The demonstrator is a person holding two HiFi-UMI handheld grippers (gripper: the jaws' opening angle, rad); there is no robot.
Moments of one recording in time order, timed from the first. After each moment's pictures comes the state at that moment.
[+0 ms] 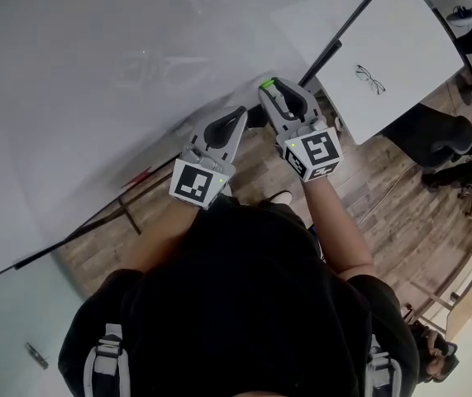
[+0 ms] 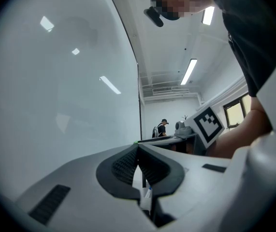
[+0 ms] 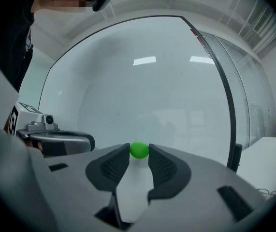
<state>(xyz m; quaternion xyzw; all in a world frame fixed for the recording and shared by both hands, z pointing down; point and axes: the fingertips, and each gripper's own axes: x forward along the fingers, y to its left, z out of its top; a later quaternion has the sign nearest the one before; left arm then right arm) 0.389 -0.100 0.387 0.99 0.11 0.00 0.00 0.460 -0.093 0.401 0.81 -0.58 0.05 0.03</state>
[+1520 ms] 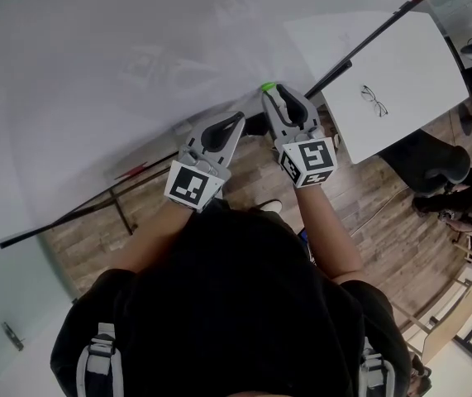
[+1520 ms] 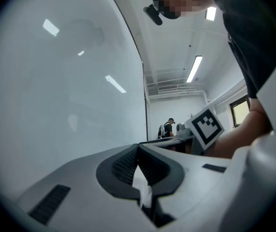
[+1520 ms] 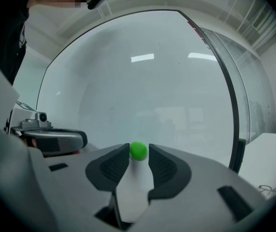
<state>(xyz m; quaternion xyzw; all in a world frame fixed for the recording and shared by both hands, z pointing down) 0.391 -0.113 0.391 1.00 0.08 0.01 0.01 0.475 -0.103 0.413 0.81 -0.58 0.07 0.03</state>
